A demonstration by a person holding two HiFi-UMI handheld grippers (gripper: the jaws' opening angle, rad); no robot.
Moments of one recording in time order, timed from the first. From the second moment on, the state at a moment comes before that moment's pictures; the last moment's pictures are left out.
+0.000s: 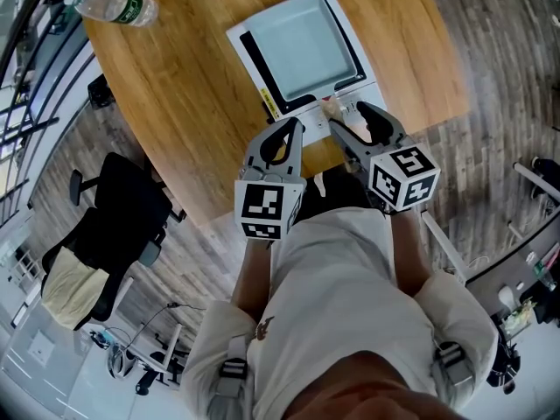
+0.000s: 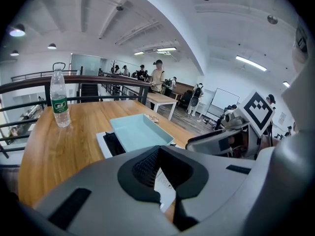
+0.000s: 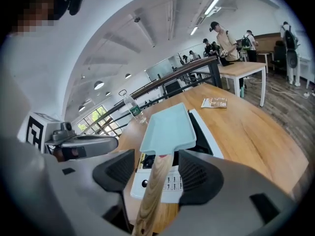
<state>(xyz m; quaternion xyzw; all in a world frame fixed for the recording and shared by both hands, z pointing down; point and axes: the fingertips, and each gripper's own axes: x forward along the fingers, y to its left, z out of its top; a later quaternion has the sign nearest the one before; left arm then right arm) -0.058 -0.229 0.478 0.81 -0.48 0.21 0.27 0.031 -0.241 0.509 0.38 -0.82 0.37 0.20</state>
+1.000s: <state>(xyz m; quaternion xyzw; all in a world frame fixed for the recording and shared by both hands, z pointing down) -0.094 -0.238 0.389 0.84 -0.50 0.15 0.17 0.027 -0.253 0.379 0.45 -0.86 0.17 0.15</state>
